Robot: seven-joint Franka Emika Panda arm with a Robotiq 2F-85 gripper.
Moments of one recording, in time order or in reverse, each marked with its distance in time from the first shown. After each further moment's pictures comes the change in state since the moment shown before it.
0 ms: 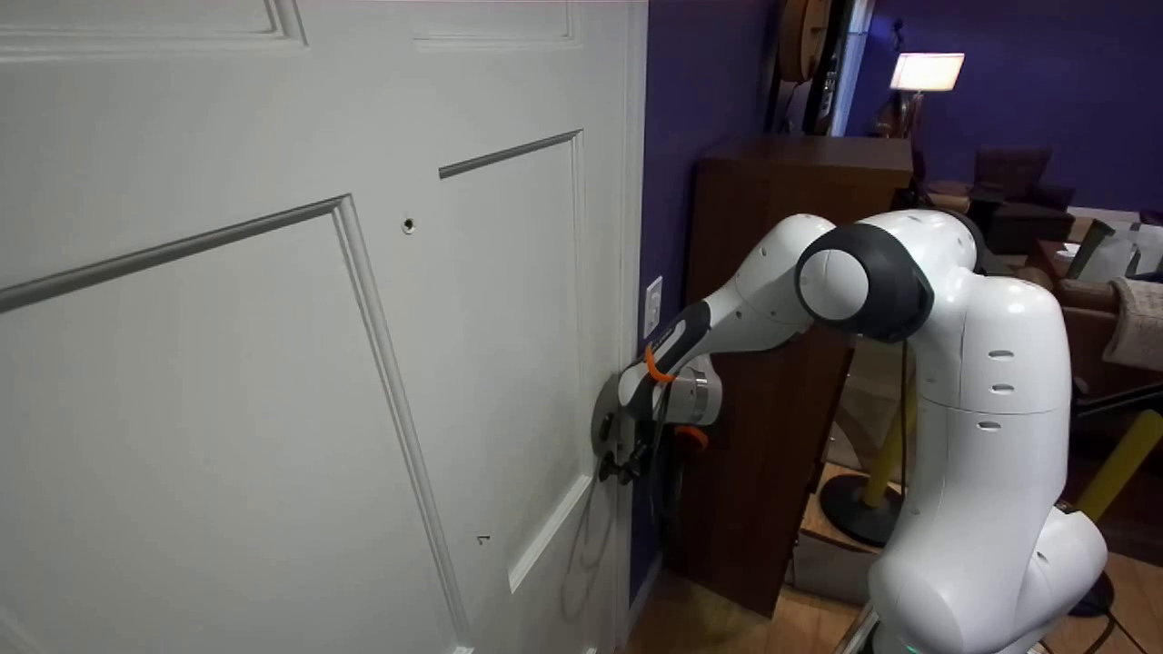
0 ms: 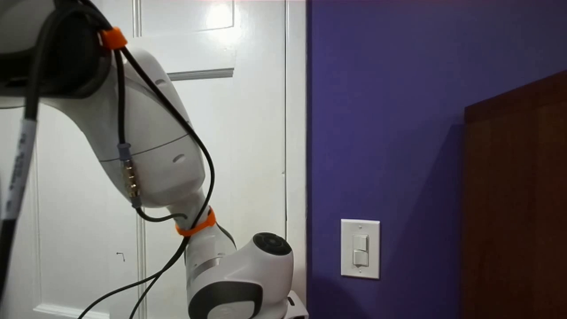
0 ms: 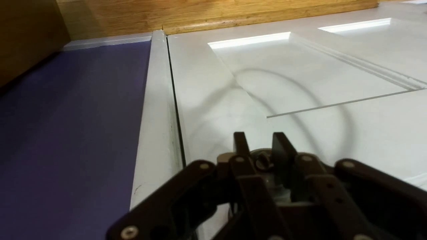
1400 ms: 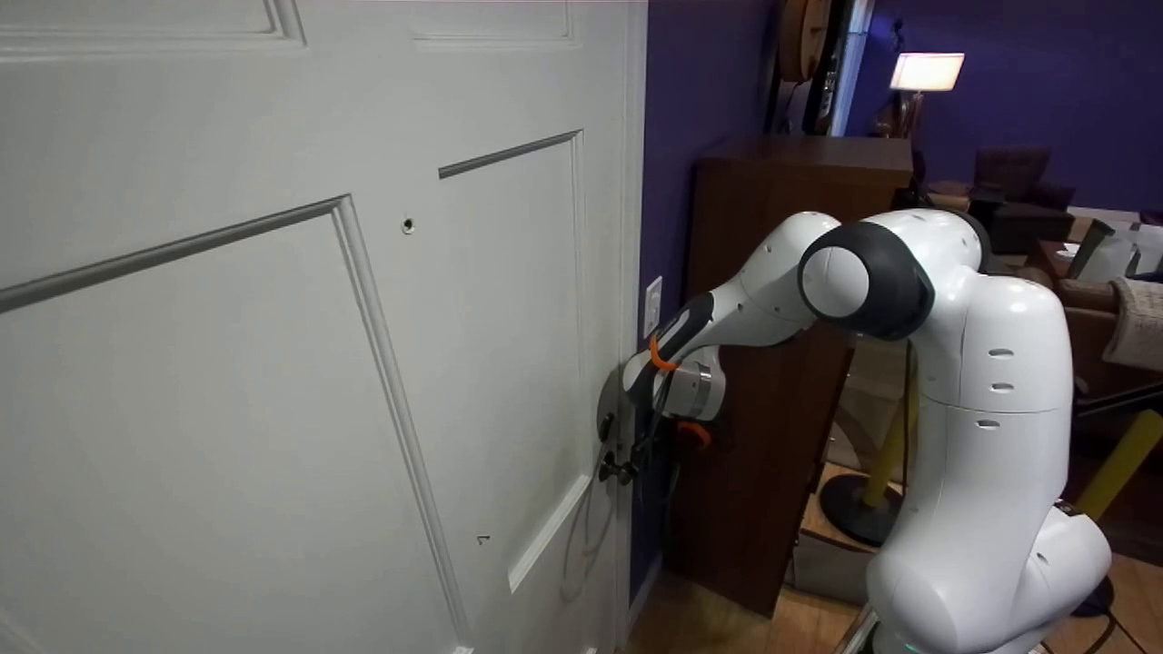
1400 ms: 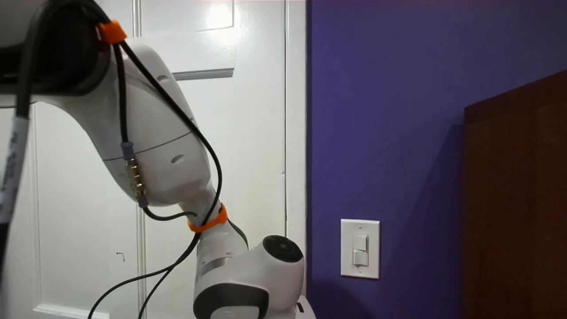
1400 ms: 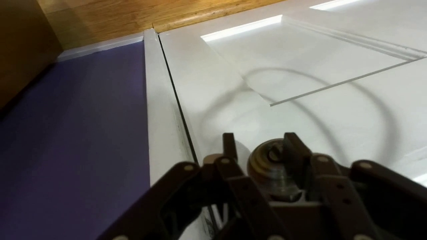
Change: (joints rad) arm -0.036 0.001 0.006 0.016 0.109 -0.029 -0.012
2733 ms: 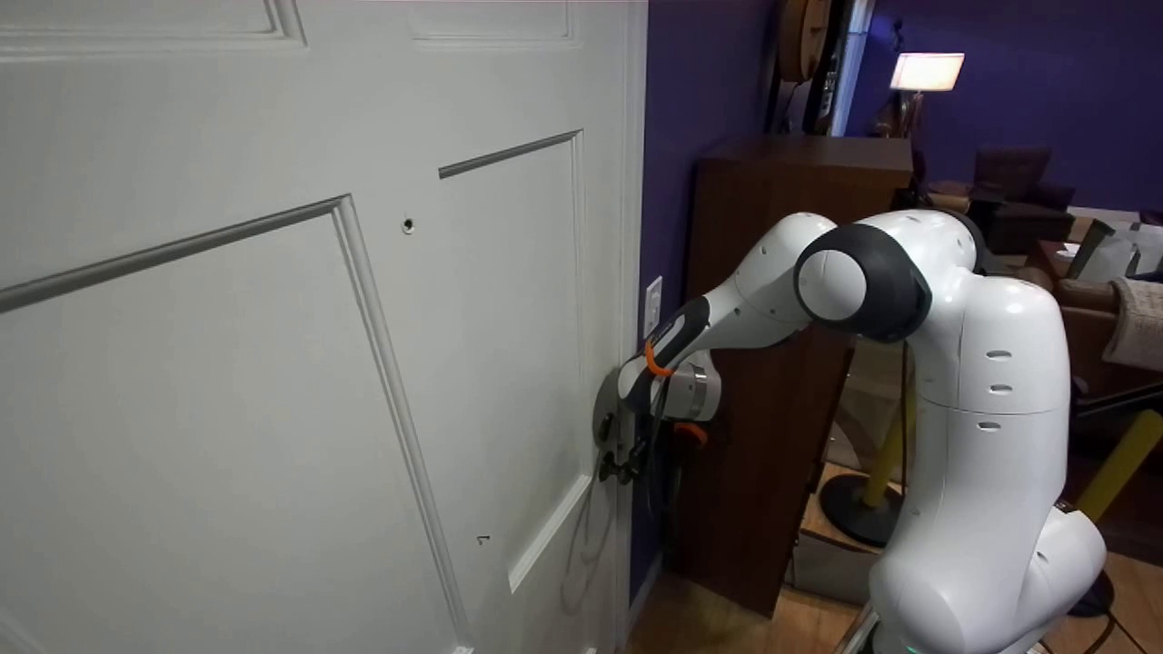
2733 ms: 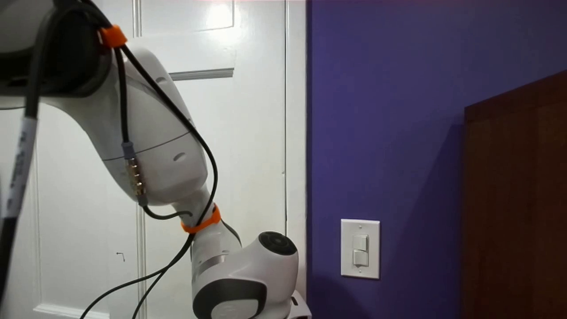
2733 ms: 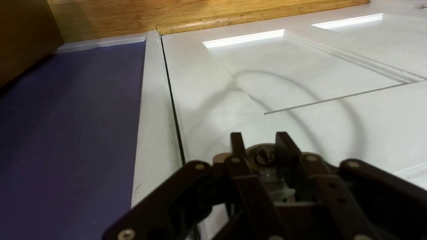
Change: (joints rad) arm 0.047 0.001 -0.025 0.005 -0.072 -0.010 -0.004
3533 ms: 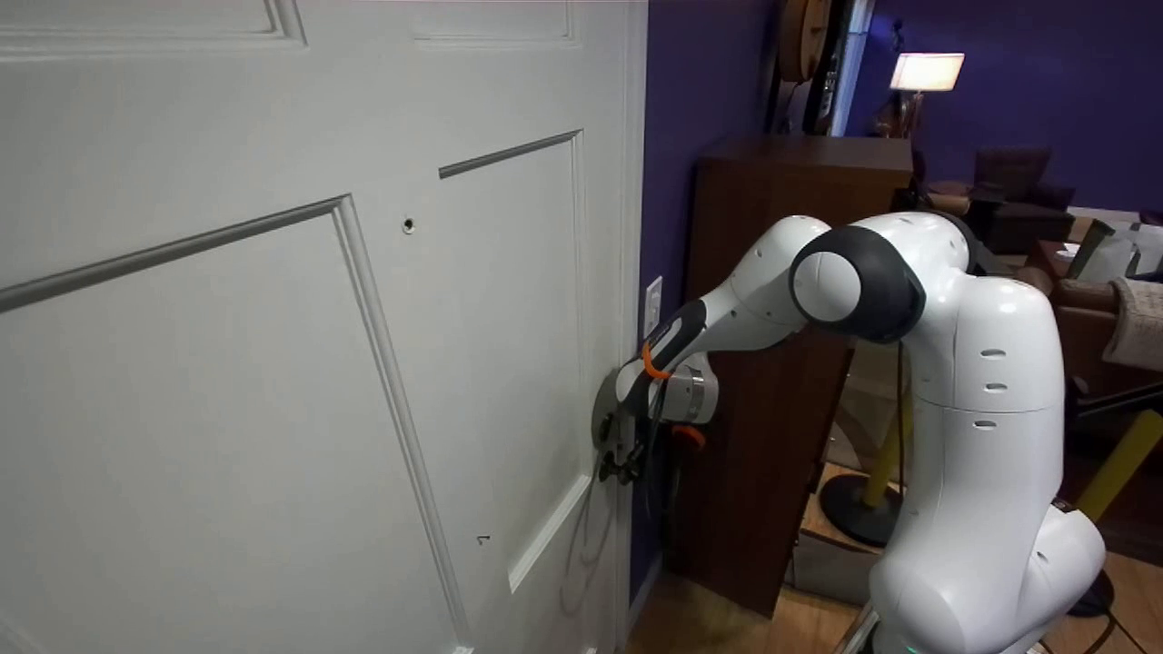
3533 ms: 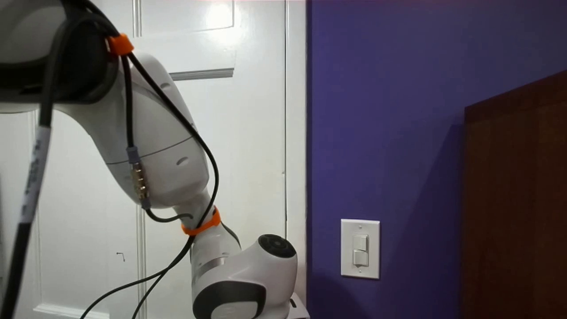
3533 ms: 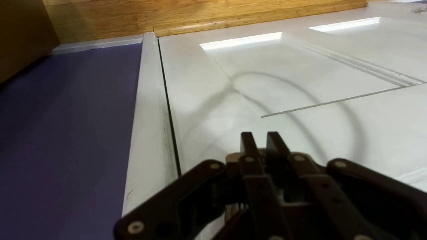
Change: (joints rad) arm 0.005 0.018 0.003 0.008 -0.001 0.000 -0.001
